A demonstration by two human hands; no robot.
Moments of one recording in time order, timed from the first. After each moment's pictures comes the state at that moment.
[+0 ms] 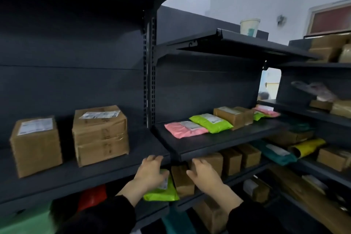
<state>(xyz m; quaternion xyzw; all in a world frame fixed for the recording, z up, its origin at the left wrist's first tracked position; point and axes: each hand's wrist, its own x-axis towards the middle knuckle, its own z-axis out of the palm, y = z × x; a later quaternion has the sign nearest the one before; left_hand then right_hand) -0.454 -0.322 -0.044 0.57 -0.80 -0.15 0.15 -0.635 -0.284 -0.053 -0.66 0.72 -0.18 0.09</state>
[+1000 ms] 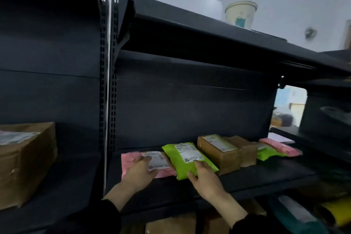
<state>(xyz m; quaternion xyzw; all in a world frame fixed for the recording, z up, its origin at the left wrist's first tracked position) -0.651 -0.519 -0.026 0.64 -0.73 -0.13 0.22 -0.860 -0.490 -0.025 -0.71 0.67 -0.22 0.04</state>
